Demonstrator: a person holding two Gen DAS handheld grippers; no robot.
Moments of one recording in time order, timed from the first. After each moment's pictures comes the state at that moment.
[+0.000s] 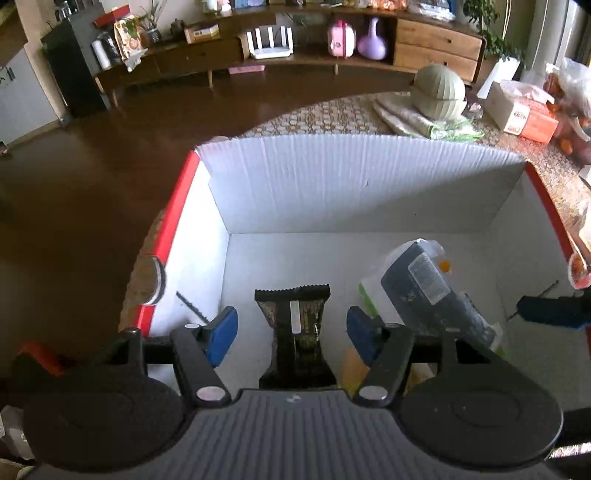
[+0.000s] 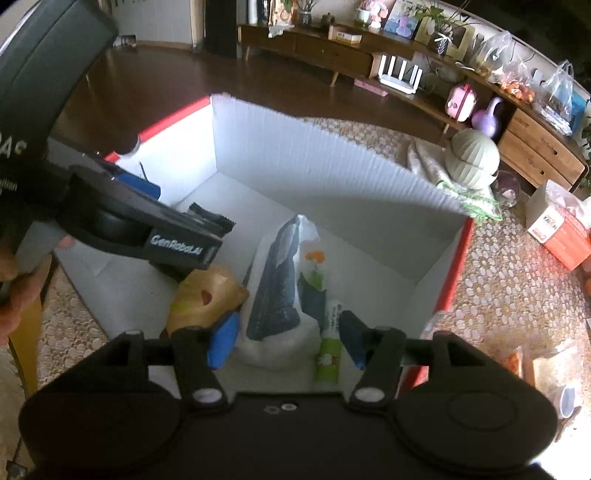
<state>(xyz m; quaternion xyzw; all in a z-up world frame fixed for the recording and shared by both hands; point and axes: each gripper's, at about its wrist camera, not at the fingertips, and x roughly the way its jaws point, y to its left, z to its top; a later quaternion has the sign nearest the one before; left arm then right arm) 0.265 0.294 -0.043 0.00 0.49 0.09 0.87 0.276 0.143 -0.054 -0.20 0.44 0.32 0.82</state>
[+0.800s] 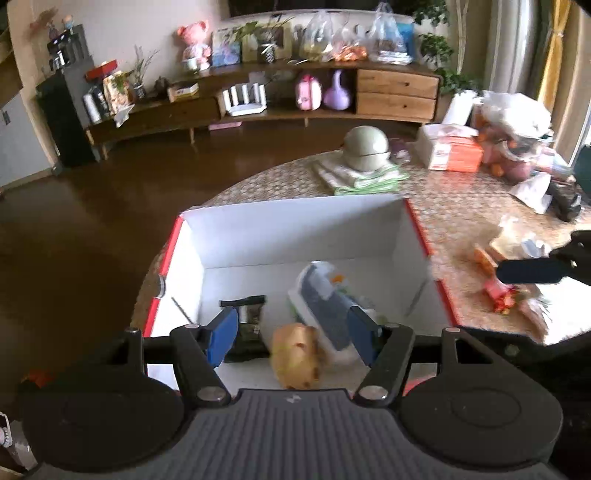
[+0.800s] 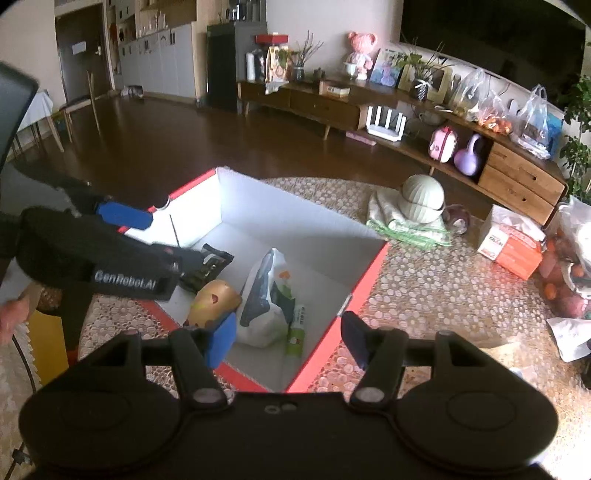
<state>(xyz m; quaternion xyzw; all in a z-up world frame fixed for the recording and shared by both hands) 0.193 0.222 0.040 0.02 0.42 0.05 0.91 0.228 0.057 0.024 -0.15 0.37 0.34 0.85</state>
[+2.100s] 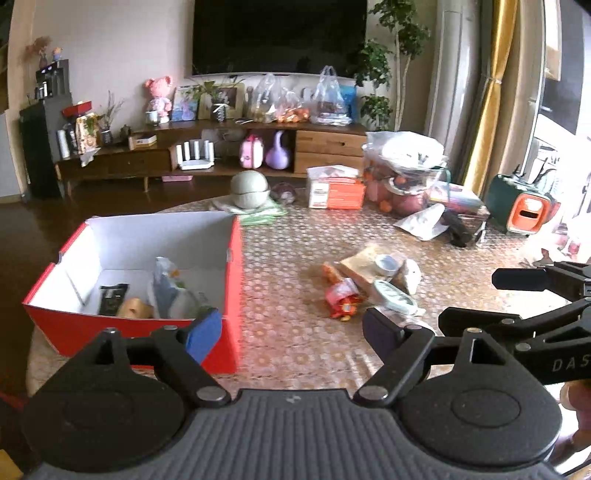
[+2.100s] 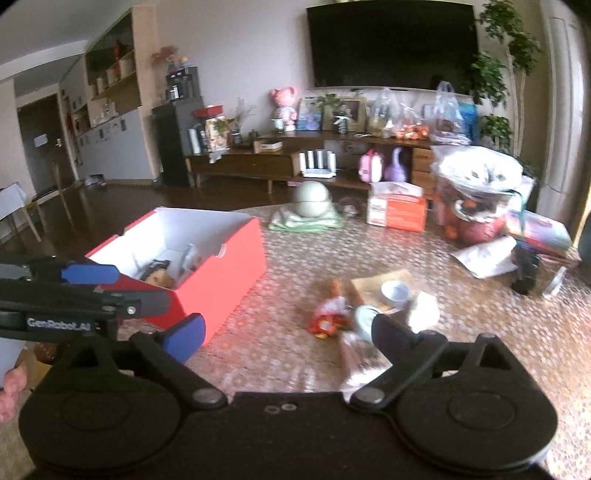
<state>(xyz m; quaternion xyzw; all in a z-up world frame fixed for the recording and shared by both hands) 0.090 0.047 0.033 -0.02 0.31 -0.01 0.95 0.159 -0.163 0.014 -0.03 0.30 0.28 0.91</state>
